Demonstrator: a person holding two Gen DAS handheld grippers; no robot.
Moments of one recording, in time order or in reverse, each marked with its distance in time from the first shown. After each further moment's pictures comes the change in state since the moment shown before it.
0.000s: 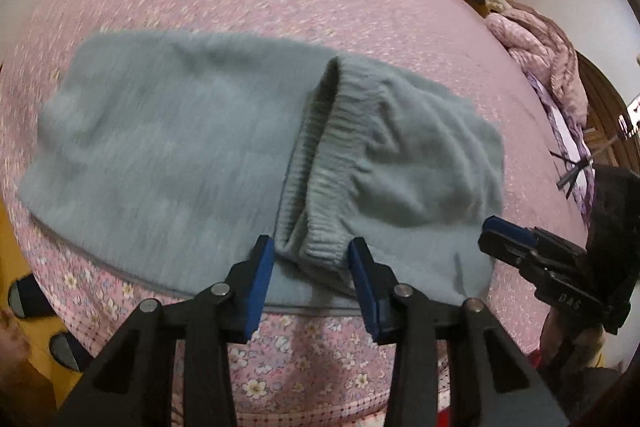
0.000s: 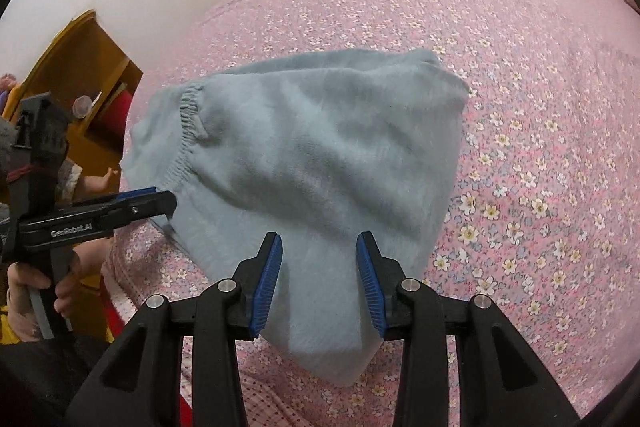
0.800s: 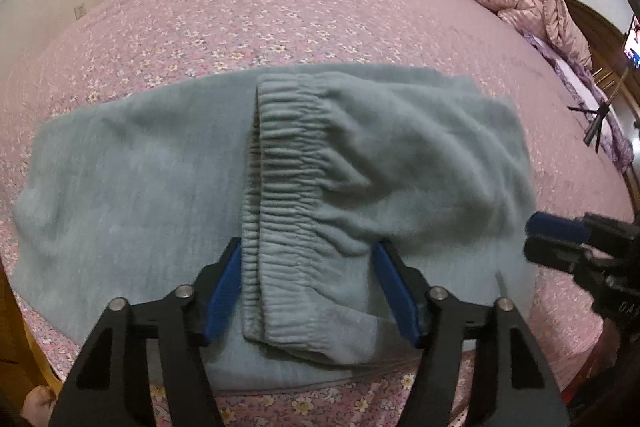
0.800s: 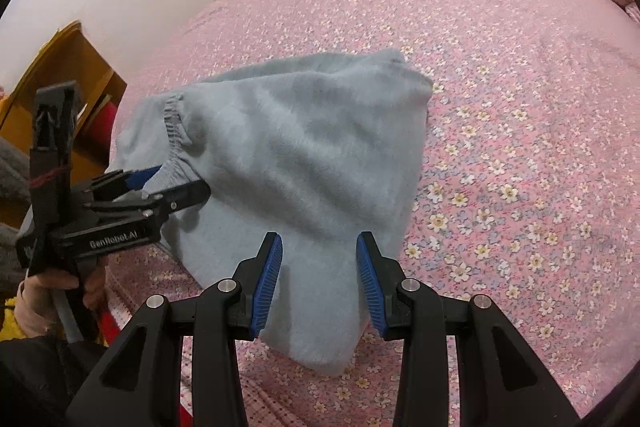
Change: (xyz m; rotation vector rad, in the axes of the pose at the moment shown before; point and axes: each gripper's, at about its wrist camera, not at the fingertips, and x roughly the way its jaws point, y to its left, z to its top) left arm 0.054 -0.063 0.020 0.209 -0.073 0.135; right arm -0.012 -0.006 -0.011 0.041 -0.039 -0.062
